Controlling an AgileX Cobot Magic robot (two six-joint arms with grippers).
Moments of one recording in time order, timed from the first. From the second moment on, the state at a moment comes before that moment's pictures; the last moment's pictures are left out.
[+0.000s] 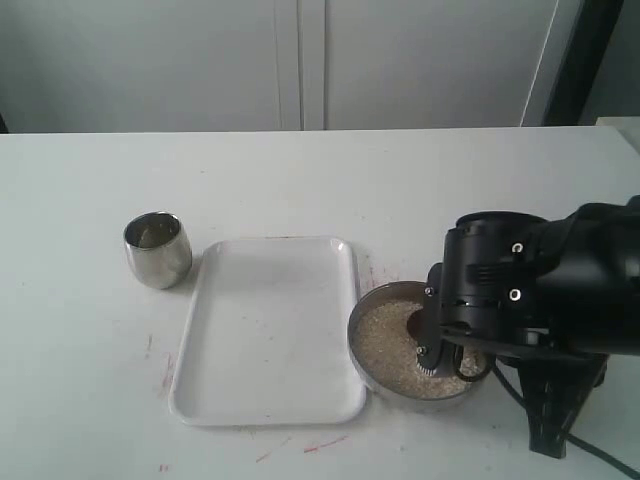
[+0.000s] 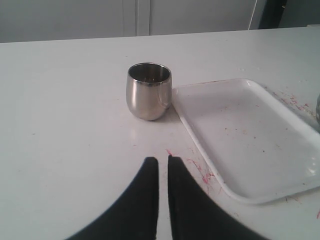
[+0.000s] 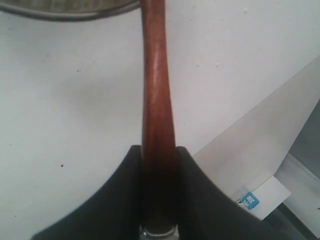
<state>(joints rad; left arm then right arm) -0.19 0.00 0.01 -0.16 0.08 -0.02 0.70 1.56 -0.82 -0.76 1.22 0.08</state>
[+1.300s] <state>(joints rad) -0.19 0.00 0.01 -0.16 0.08 -0.02 0.70 1.56 -0.89 -0.45 1.22 -0.04</state>
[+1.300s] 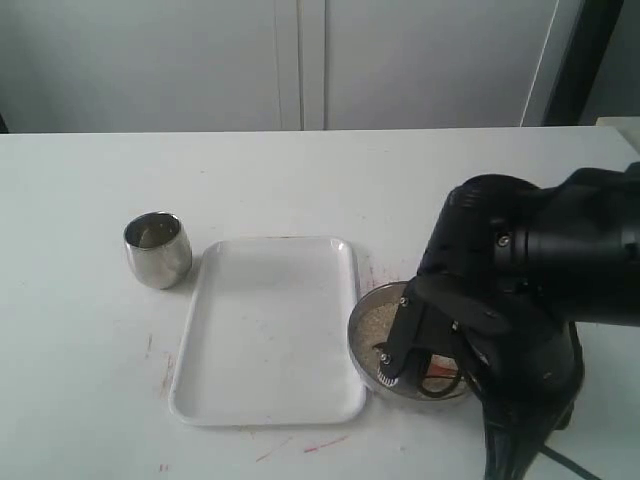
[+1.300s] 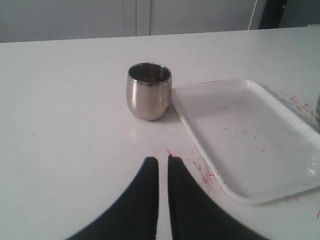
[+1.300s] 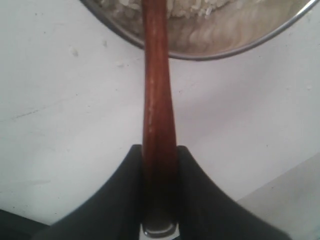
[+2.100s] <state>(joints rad) -0.19 0.00 0.01 -0.16 0.08 -0.02 0.58 1.30 -0.89 -0.20 1.22 0.00</state>
